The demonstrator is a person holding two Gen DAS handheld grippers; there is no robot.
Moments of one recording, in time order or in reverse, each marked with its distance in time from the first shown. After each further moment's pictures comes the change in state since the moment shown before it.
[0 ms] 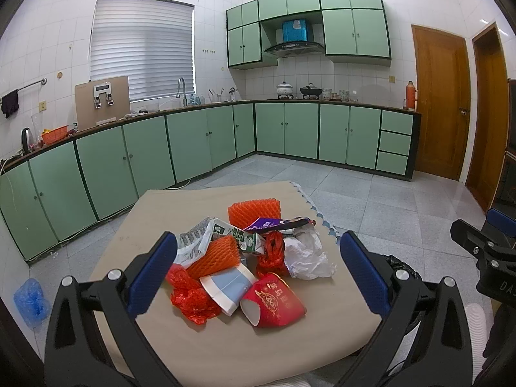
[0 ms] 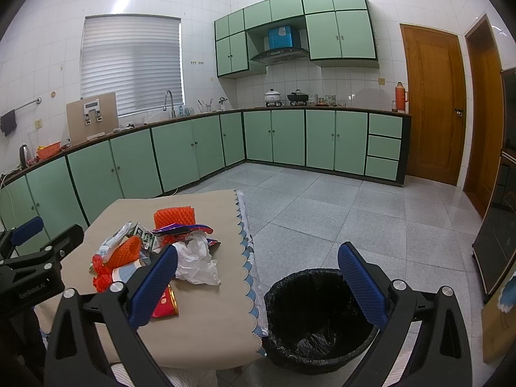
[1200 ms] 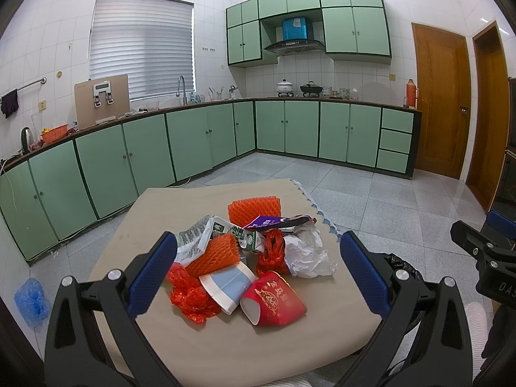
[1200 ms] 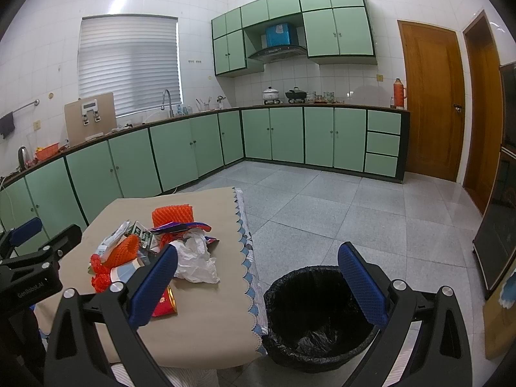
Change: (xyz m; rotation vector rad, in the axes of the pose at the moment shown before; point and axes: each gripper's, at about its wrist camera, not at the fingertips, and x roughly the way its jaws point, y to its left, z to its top) left arm 0.003 0.001 -0.004 -0.001 0.006 0.006; right arm 0.005 0.001 -0.005 0.006 0.005 0.000
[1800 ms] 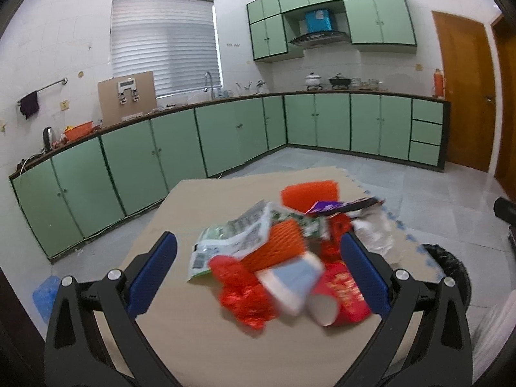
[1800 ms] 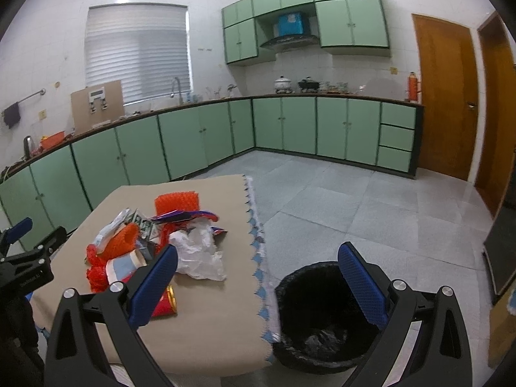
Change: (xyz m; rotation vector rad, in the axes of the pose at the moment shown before) left arm 0.044 0.062 -0.036 0.015 0.021 0.151; right arm 0.054 0.016 -0.015 -0.034 0.060 0.072
